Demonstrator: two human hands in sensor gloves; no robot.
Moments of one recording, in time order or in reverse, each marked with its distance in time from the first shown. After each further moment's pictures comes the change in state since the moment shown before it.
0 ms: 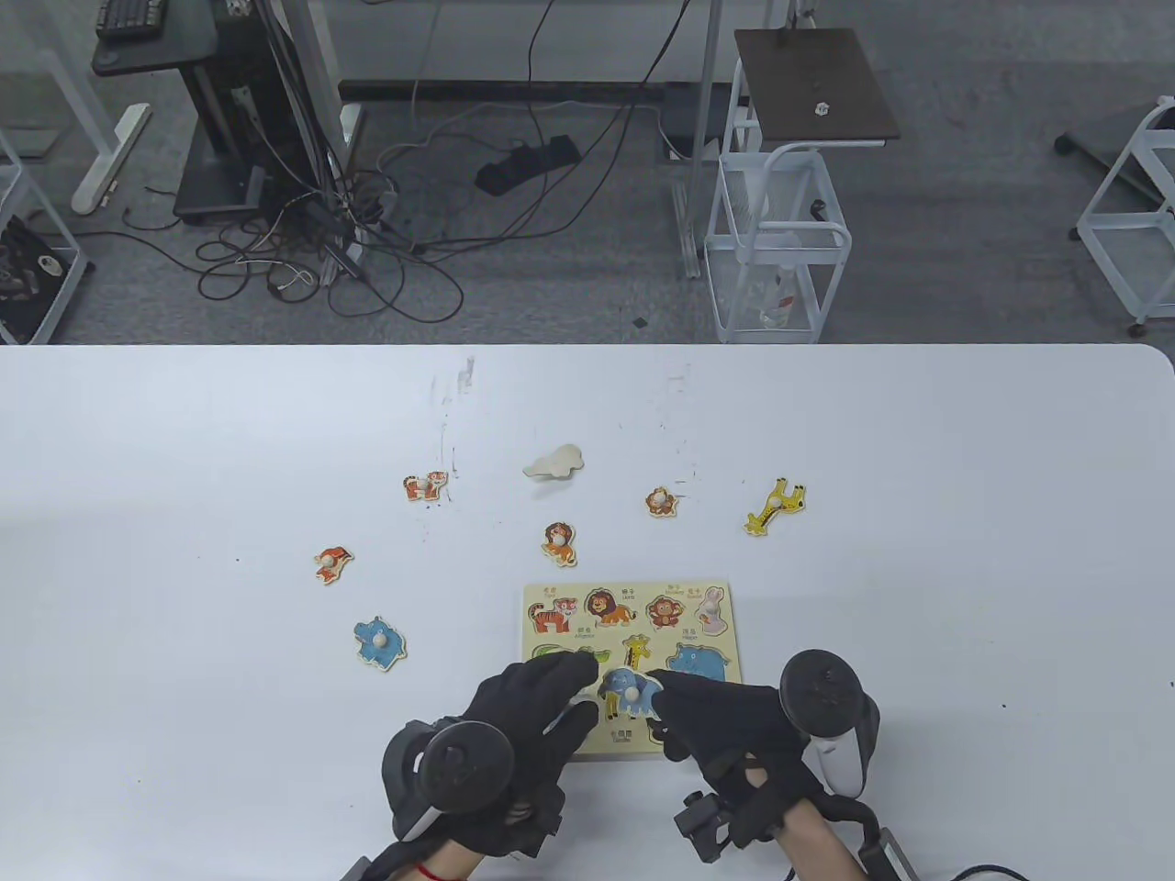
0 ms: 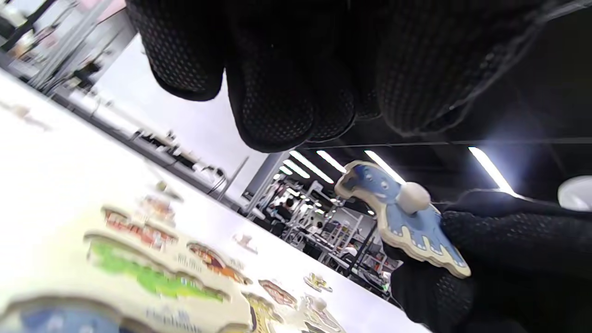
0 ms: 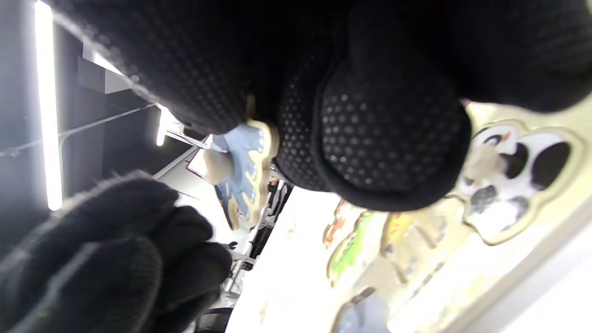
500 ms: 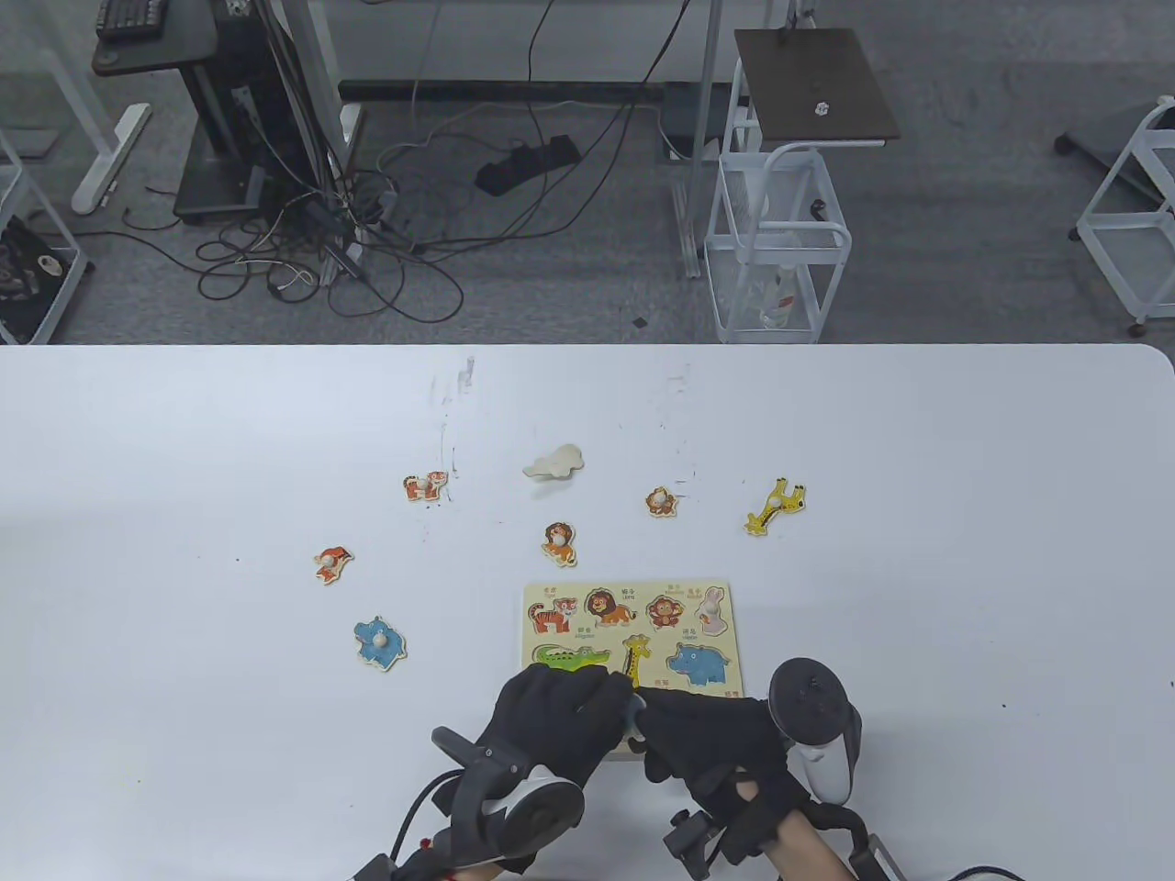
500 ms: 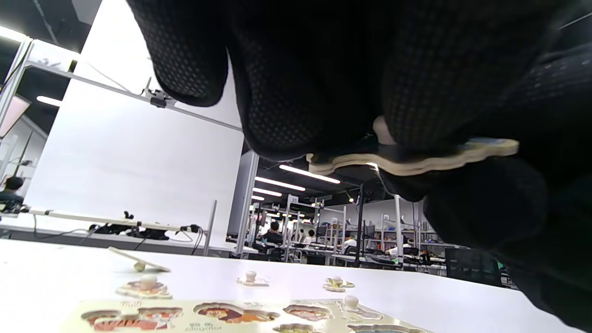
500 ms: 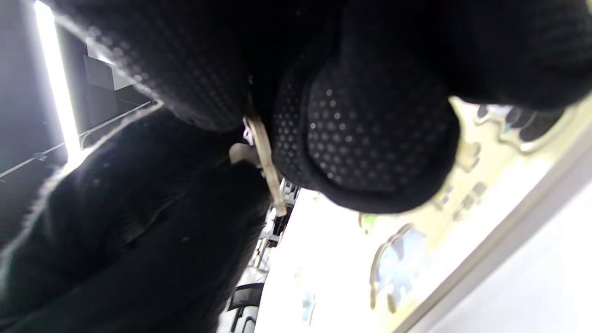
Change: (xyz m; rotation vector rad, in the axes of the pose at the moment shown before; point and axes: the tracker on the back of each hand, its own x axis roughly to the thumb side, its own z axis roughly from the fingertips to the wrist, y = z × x) left_hand 0.036 -0.011 0.002 0.049 -0.196 -0.330; right_hand 0.000 0.016 0.005 0.113 -0.028 -0.164
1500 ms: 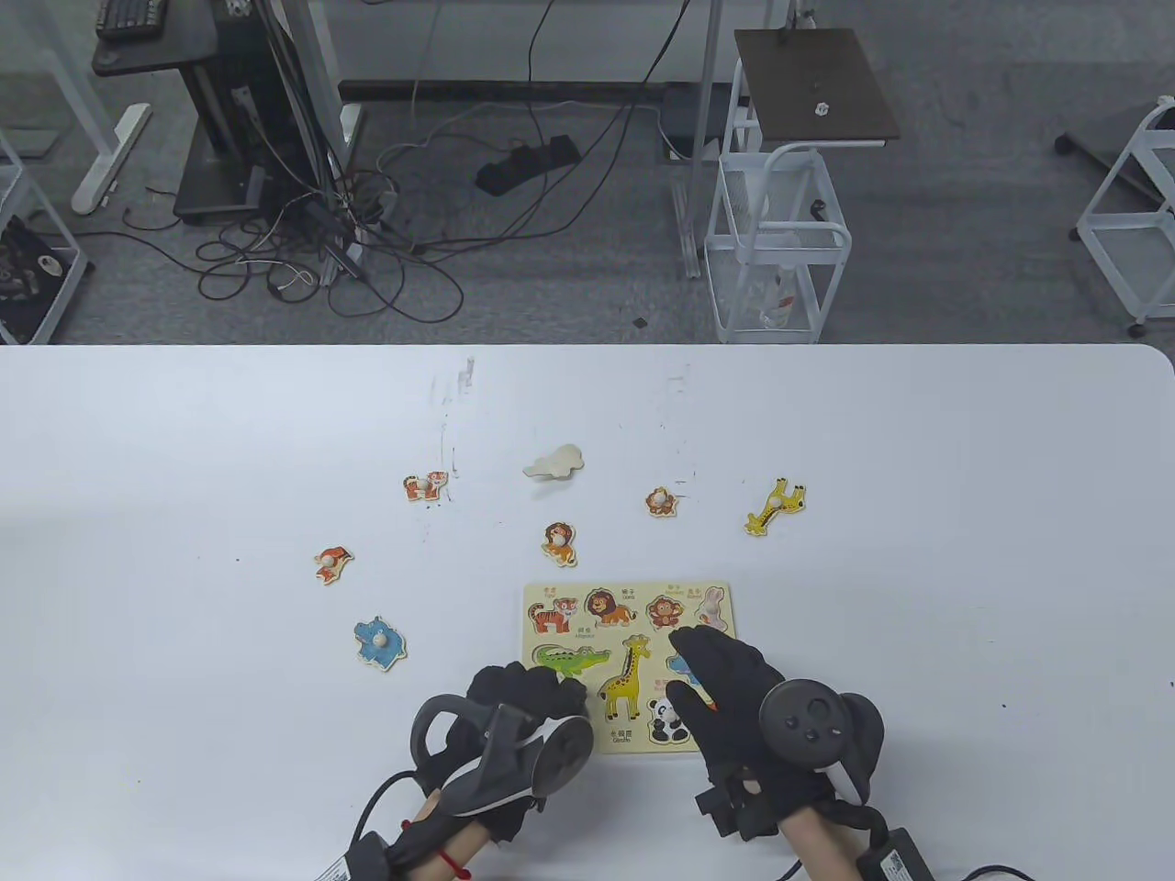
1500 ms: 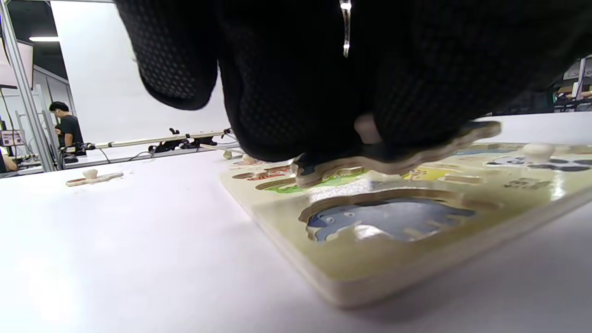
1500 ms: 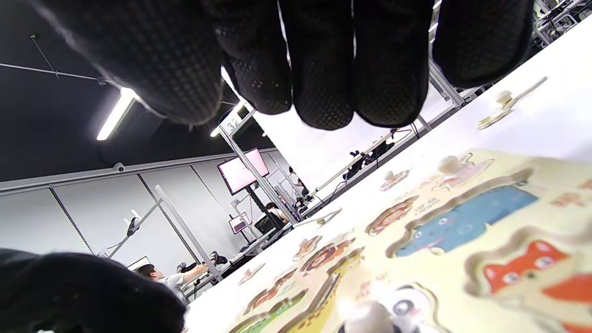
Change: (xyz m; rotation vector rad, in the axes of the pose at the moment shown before) left_hand -0.025 -0.034 -0.013 -0.463 0.081 -0.236; right_hand 0.013 -0.025 0.003 -0.277 -0.245 0.591
